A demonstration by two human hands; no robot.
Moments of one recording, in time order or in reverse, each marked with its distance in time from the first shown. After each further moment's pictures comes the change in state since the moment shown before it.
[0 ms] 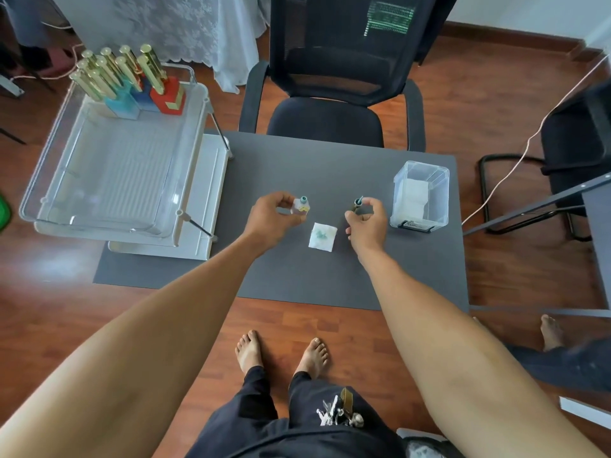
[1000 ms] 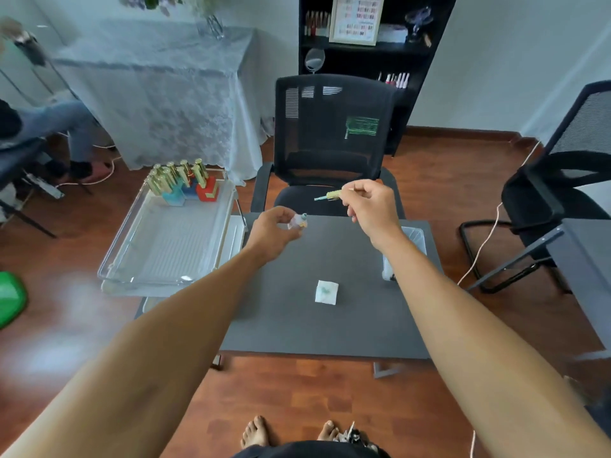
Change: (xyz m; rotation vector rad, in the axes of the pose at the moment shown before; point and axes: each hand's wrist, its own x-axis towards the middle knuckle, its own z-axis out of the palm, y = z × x) left_hand -0.001 0.084 -0.059 0.086 0.090 0.273; right_hand -0.047 -0.195 -0.048 0.129 -0.156 -0.466
